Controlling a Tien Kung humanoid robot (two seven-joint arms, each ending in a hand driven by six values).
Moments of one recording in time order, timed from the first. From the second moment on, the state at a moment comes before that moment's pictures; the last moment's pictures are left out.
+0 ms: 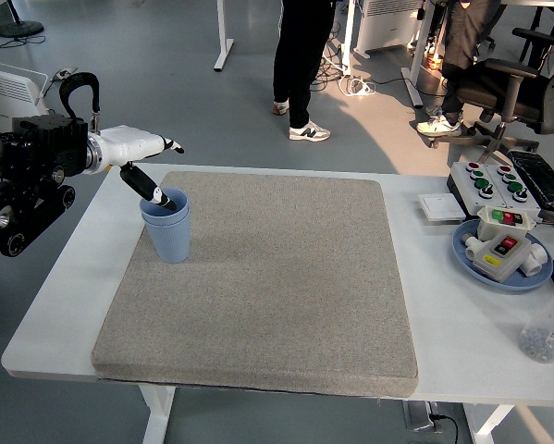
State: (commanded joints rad) left arm -1.33 0.43 -0.33 -0.56 1.72 -0.30 -0.15; right arm 0.01 -0.09 0.93 0.18 -1.36 -0.02 -0.29
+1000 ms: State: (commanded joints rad) left arm -0.65 0.53 -1.25 -1.32 0.95 0.02 0.03; right arm 0.02 -0.08 0.97 0.18 -1.35 -0.05 -0.28
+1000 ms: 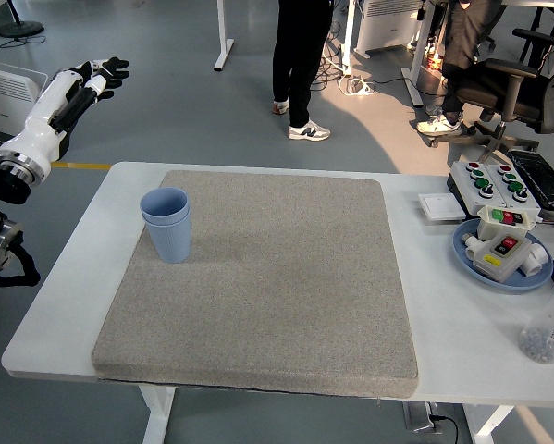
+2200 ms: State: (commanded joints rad) left arm 0.07 0.27 -1.50 -1.61 0.64 0.02 -0.06; right arm 0.00 -0.08 1.06 0.18 -1.43 -0.08 -0.27
